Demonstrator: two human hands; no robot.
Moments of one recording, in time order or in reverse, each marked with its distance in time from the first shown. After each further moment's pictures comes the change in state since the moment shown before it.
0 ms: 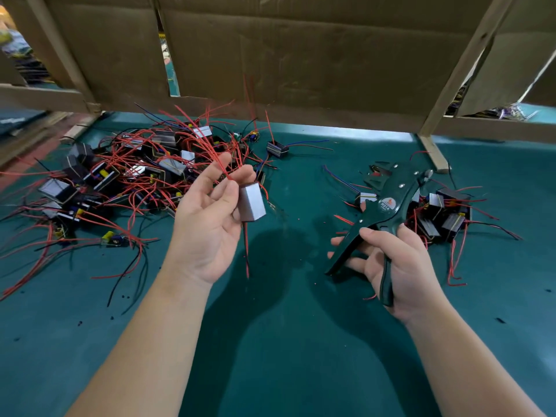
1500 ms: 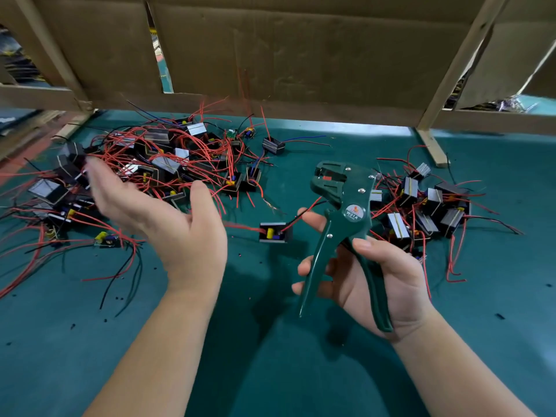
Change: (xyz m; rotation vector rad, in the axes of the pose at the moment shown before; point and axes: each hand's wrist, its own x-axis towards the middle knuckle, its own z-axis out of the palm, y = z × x) left_hand -0.006 -0.007 -0.003 0.997 0.655 0.717; right_hand -0.021 -0.004 0.026 0.292 -0.485 0.255
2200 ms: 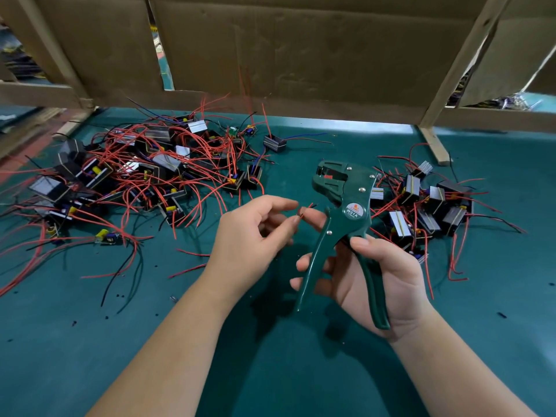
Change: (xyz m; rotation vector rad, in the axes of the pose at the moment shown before) left_hand -0.030 0.004 0.007 -0.274 -0.972 -0.132; right_hand 0.002 0.004 0.001 0.024 -0.005 -0.002
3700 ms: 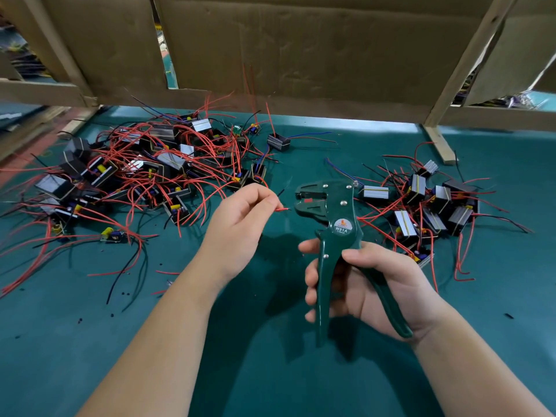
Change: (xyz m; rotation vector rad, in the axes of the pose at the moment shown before) left_hand 0.010 0.008 -0.017 -0.140 0.004 -0.115; right_hand -0.007 -0.010 -0.004 -0.176 0.006 0.270
